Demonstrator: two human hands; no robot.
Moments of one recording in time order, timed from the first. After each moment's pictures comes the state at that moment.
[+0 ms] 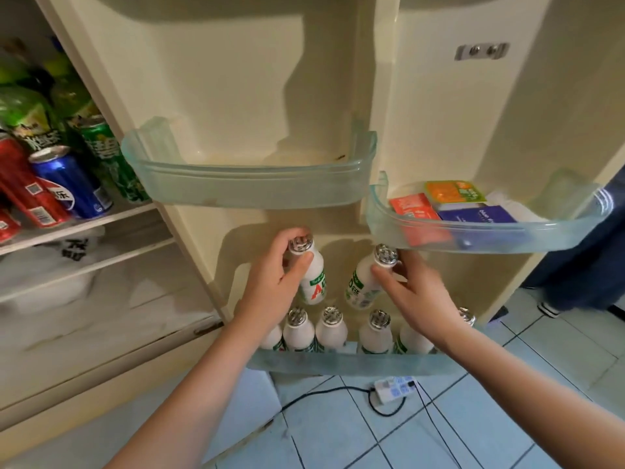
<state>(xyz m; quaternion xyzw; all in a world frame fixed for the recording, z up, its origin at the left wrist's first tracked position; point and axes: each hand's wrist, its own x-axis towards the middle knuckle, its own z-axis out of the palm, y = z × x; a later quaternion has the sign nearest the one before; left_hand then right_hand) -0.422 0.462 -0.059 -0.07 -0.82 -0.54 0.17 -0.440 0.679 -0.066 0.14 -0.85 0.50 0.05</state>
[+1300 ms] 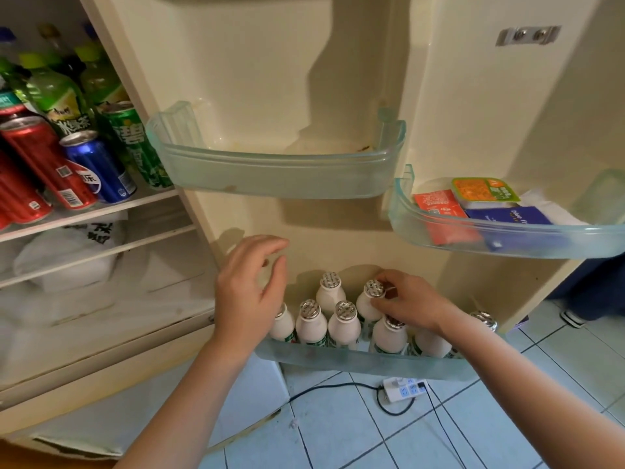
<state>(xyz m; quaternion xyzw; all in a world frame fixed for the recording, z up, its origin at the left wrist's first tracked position) -0.388 0.436 -0.061 -0.09 -0.83 -0.34 0.43 -0.471 0.670 -0.095 0.15 -0.93 0.29 -0.16</state>
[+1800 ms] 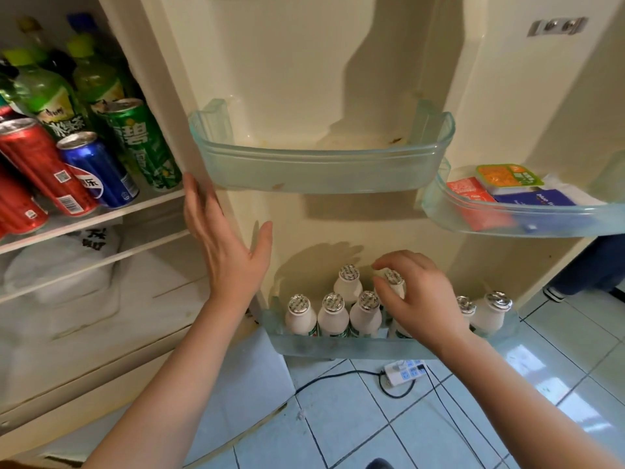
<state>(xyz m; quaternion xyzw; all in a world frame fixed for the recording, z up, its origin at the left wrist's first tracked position) -0.430 0.369 -0.059 -0.02 -0.82 -0.30 0.48 -0.407 0.626 -0.063 0.18 -0.92 0.32 0.15</state>
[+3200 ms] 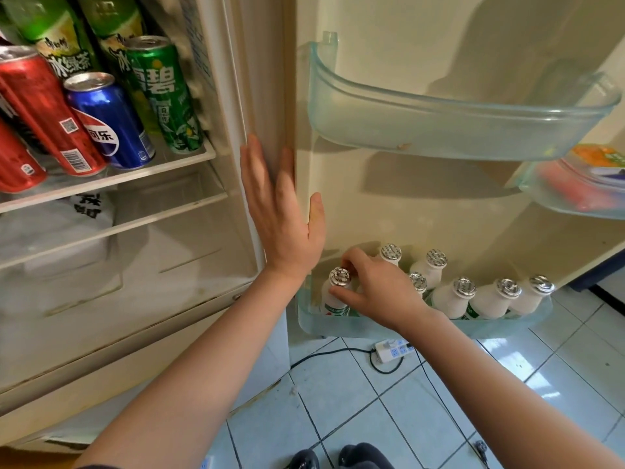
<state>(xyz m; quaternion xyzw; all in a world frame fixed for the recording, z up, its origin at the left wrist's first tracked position) -0.450 0.362 -0.071 -0.10 -0.77 -0.31 0.55 -0.415 0.520 -0.102 0.23 -0.95 0.19 -0.01</state>
